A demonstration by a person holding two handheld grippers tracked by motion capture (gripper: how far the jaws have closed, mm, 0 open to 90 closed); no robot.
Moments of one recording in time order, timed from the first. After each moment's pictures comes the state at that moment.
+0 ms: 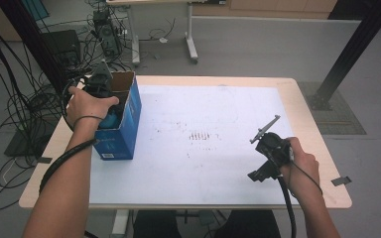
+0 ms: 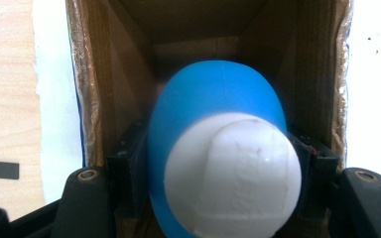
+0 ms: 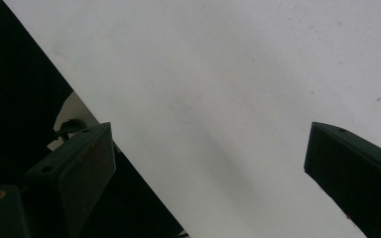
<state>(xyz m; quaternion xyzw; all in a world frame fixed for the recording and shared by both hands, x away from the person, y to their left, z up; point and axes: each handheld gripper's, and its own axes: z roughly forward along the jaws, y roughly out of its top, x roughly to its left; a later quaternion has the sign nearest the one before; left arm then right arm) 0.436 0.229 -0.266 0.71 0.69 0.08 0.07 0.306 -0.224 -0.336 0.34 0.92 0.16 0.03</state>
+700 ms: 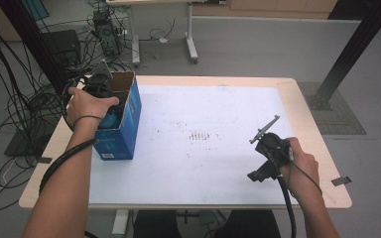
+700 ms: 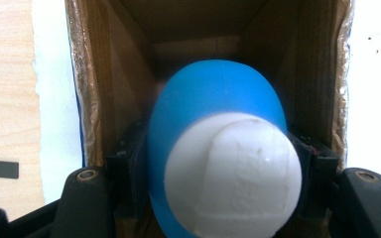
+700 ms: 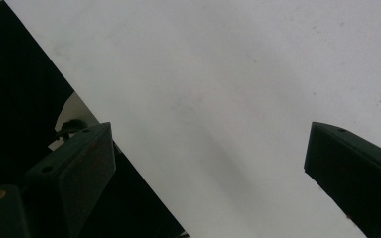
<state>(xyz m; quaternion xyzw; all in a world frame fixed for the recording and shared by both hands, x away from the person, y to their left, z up) 0.437 0.228 -0.266 0.71 0.70 0.07 0.06 0.306 -0.224 -0.337 0.34 0.92 0.16 0.03</state>
